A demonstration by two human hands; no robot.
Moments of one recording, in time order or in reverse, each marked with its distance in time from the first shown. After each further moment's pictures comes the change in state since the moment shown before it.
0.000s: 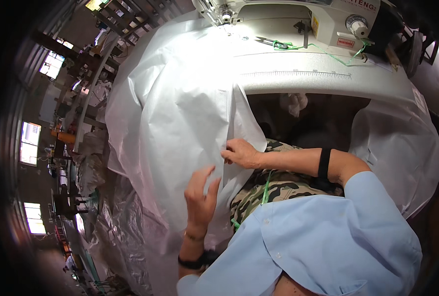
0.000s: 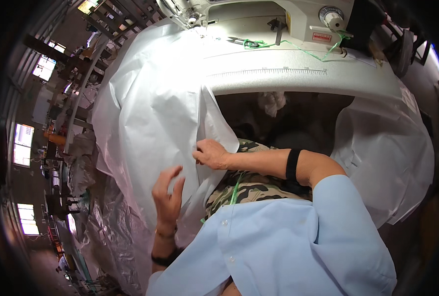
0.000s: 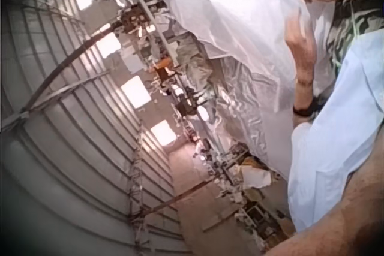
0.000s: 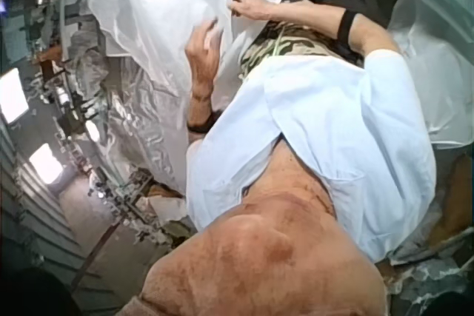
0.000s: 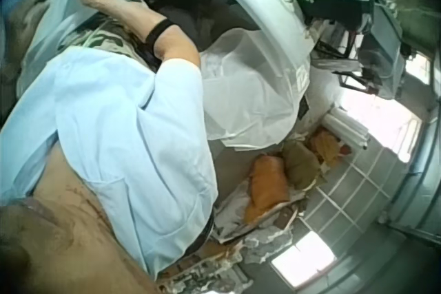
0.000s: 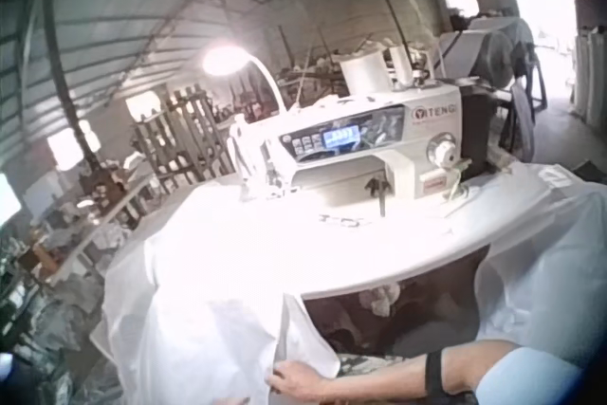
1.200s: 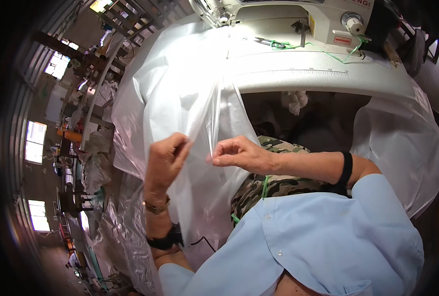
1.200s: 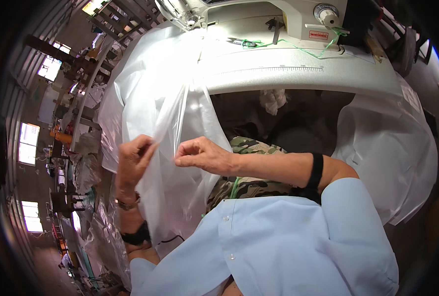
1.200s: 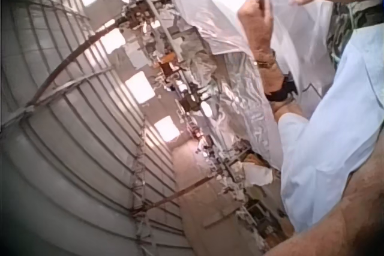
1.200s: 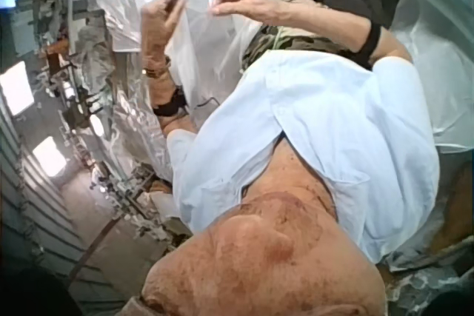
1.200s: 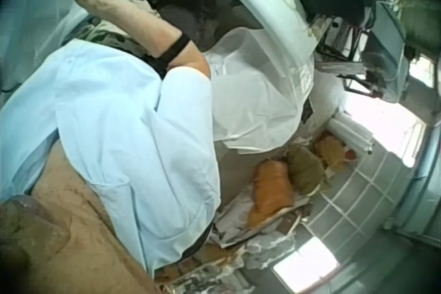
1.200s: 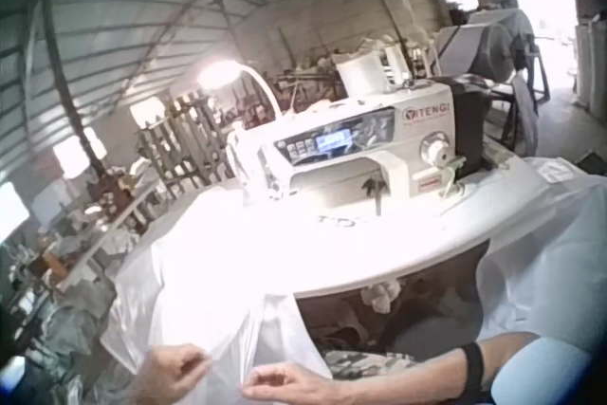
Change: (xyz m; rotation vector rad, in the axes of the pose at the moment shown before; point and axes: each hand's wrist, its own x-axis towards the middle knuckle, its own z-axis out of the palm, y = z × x) left_hand 0.094 0.016 -0.069 0.106 -0.267 0.011; right_hand -0.062 -0.088 -0.018 0.569 -0.176 -0.254
